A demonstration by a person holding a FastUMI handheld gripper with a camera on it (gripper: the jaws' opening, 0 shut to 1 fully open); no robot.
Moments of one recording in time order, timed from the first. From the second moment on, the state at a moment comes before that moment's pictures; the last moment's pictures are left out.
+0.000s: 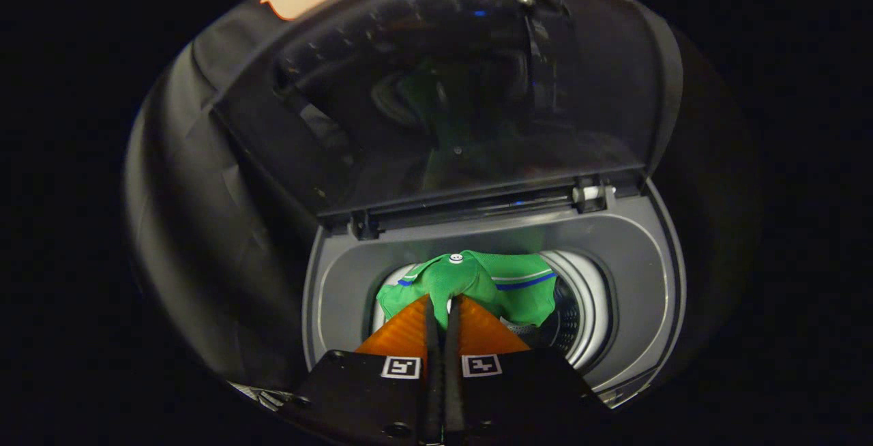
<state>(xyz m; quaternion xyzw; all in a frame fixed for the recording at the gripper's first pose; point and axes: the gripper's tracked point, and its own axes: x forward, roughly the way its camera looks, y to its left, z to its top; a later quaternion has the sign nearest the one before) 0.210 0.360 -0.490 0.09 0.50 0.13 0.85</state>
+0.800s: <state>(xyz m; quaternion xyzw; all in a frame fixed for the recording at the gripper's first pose) 0.213 0.344 -0.577 0.03 0.56 0.10 0.82</state>
